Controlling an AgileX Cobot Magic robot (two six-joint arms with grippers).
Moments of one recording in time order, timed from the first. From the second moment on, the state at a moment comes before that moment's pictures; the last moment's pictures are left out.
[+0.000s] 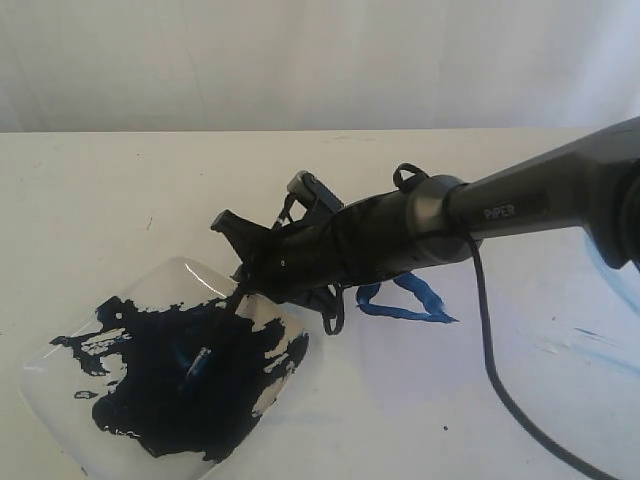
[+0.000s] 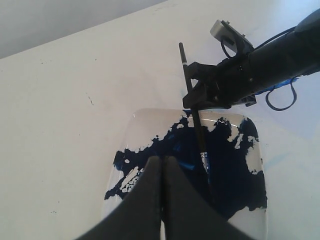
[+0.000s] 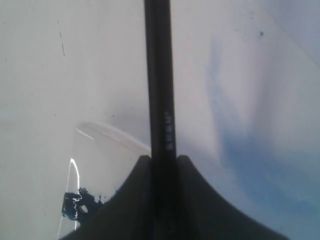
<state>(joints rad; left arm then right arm) -0.05 0.51 -0.67 -0.55 0.86 0.68 0.82 2.10 -1.24 1.75 0.19 -0.66</state>
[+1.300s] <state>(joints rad) -0.05 0.51 -0.67 -0.56 0.86 0.68 0.82 2.11 -1.25 1.75 0.20 -0.66</state>
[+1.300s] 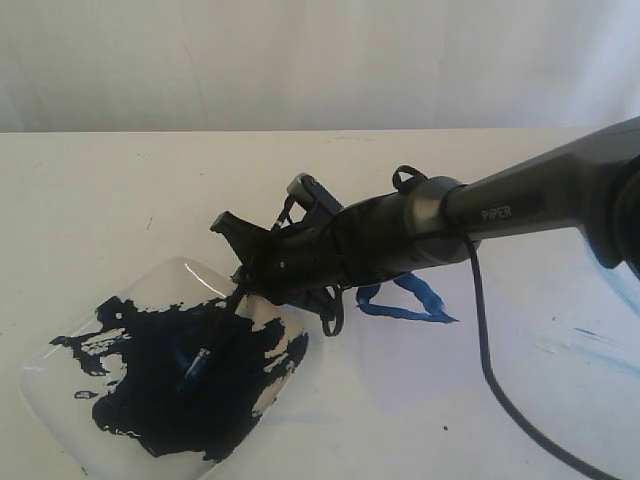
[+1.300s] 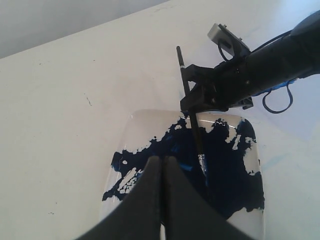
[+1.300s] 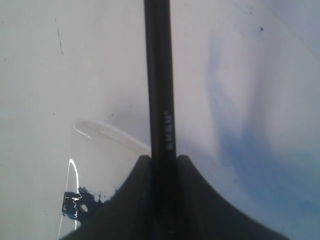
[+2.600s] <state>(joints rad) -0.05 0.51 -0.67 -0.56 0.87 0.68 0.81 2.04 -1.25 1.72 0.22 -0.66</state>
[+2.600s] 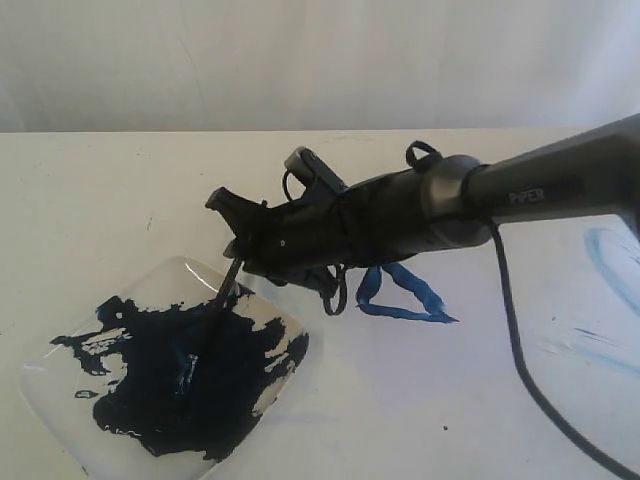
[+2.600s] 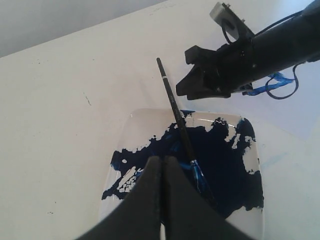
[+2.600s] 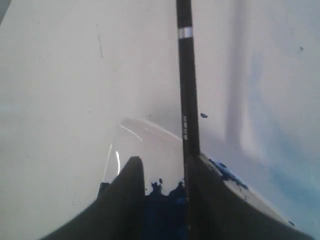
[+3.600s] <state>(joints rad) -0.05 0.51 -0.67 -0.55 0.86 0.68 0.71 1.20 -0.80 0.85 0.03 -0.78</state>
